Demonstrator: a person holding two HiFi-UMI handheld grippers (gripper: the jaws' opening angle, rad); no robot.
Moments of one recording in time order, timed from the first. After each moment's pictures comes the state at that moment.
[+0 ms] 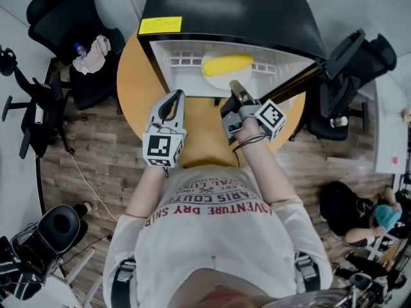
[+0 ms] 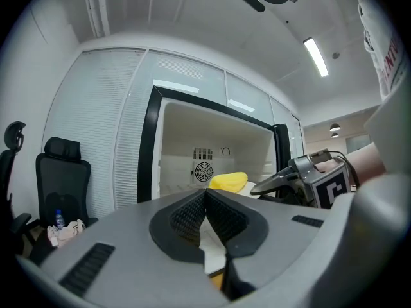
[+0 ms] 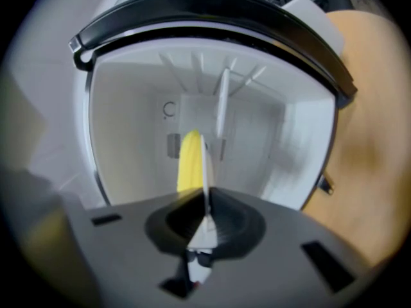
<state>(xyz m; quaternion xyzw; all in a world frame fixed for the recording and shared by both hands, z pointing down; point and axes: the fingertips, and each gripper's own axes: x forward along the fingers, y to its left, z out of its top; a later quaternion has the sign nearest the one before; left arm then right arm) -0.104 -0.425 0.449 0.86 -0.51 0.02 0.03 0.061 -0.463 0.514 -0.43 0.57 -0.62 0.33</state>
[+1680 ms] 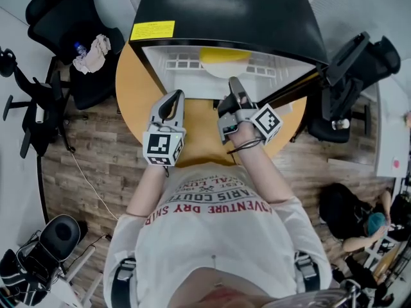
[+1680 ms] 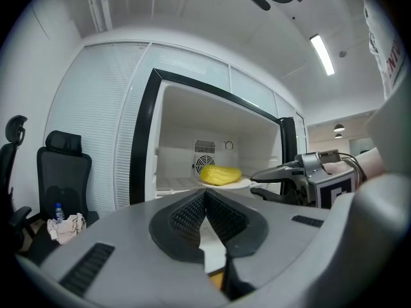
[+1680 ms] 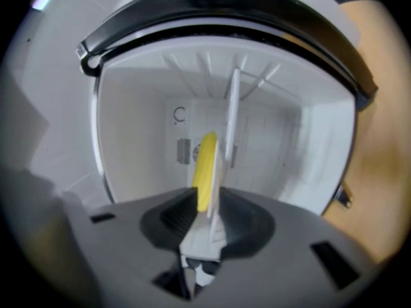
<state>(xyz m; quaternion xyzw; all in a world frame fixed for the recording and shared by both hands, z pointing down) -0.093 -0.443 0.468 0.85 -0.52 0.03 0.05 0.068 -0.480 0.507 -0.42 0.60 -0.57 0.37</state>
